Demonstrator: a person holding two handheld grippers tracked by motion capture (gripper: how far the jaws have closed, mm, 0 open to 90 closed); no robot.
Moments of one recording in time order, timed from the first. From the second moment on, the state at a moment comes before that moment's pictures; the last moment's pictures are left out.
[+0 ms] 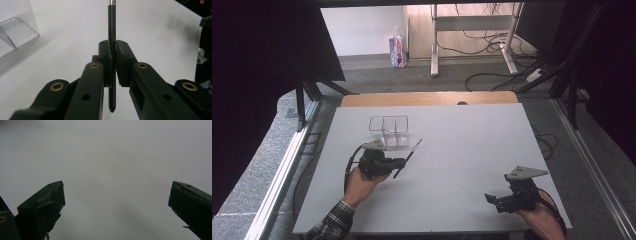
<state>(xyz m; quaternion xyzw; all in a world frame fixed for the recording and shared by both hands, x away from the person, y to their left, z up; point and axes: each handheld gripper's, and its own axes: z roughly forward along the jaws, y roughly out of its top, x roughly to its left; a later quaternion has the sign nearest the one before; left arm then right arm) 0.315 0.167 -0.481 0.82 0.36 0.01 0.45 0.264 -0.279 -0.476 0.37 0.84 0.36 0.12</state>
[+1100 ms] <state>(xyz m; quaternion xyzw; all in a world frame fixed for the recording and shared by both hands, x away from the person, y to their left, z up) 0.251 0.157 -0.482 0.82 0.34 0.04 0.46 0.266 -0.260 -0.462 0.35 0.83 0.43 0.10</state>
